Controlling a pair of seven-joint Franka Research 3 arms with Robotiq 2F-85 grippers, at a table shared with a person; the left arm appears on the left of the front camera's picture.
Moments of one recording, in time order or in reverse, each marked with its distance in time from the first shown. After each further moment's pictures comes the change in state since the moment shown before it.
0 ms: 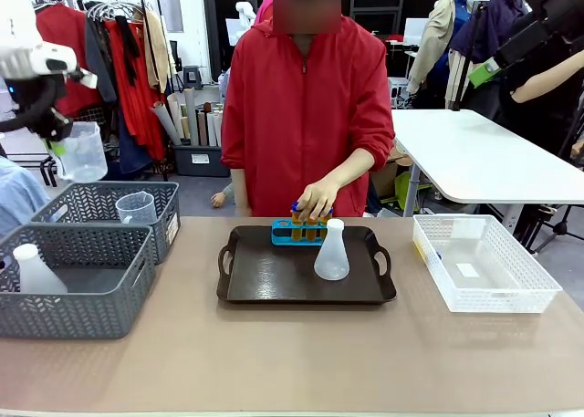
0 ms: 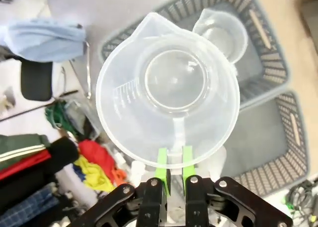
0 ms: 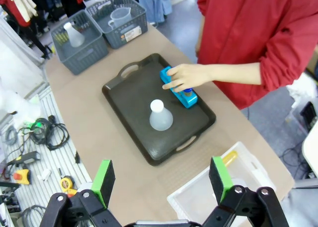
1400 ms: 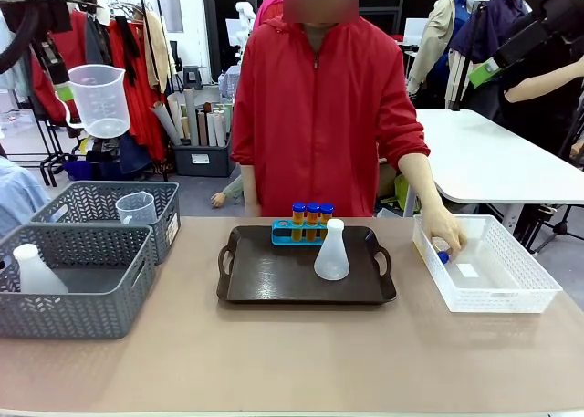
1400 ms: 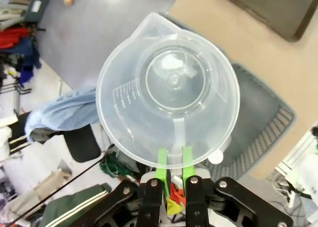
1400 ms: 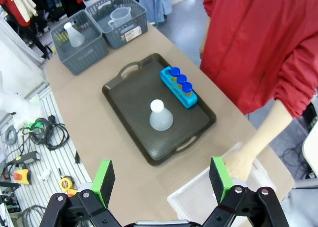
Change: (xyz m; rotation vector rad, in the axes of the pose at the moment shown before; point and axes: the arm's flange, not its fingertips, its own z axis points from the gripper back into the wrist) left arm -0.005 -0.081 0.127 0.037 -0.104 -0.492; right arm 0.000 0.000 0.000 0.000 0.000 0.000
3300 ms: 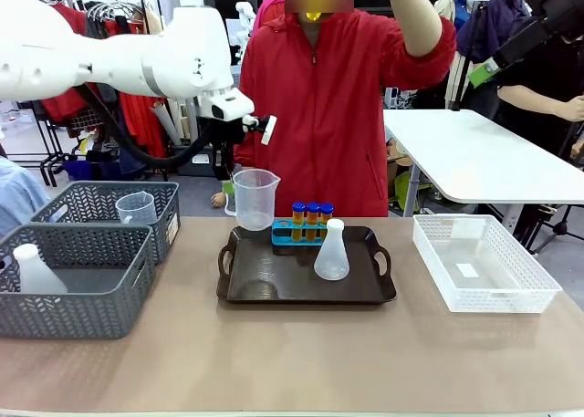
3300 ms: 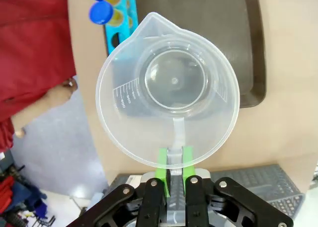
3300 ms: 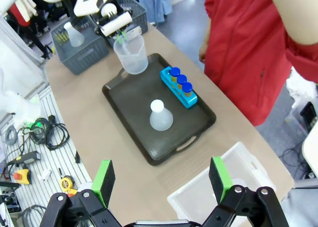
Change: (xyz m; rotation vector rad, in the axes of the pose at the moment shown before) left arm 0.225 -0.144 -0.209 -0.290 -0.039 -0.663; right arm 0.000 0.000 0.000 0.000 0.000 0.001
